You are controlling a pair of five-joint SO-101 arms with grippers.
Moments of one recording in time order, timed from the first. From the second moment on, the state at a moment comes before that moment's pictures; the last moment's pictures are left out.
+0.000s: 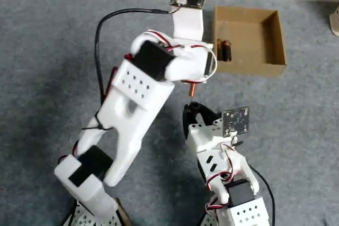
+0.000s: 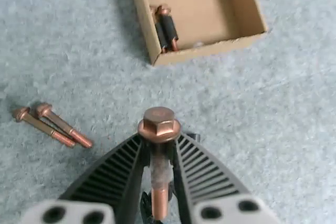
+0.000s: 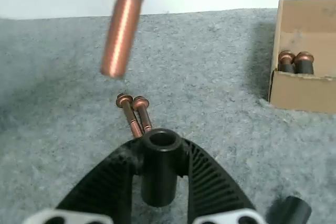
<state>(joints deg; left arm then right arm) 31.6 7.2 -39.8 89.5 26.3 -20.0 -103.4 95.9 32.5 -7.6</state>
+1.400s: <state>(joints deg) 30.4 -45.8 53.2 13.3 16.0 -22.2 -103.4 95.9 29.2 -0.5</state>
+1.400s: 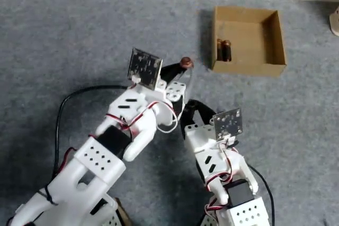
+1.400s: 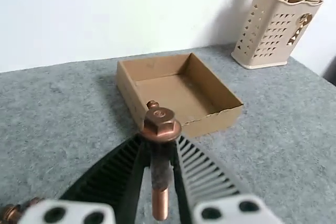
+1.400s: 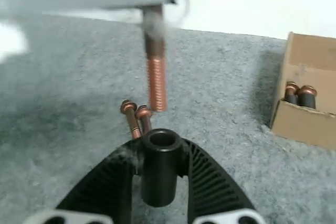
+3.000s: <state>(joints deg) 34.4 -52.5 59.7 17.9 24.9 -21.9 -103.4 96.0 29.2 0.4</state>
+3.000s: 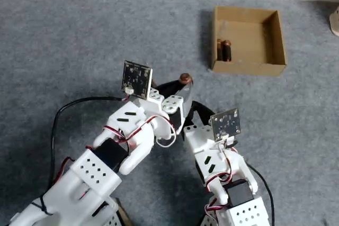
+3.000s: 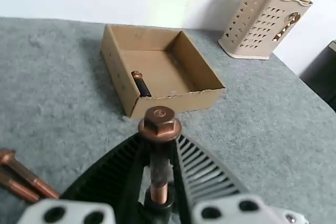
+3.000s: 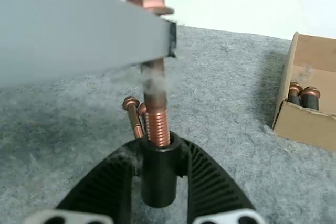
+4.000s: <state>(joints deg) 36.4 -54.2 69.2 22.3 19.0 -18.3 -103.1 96.0 32.6 -3.3</state>
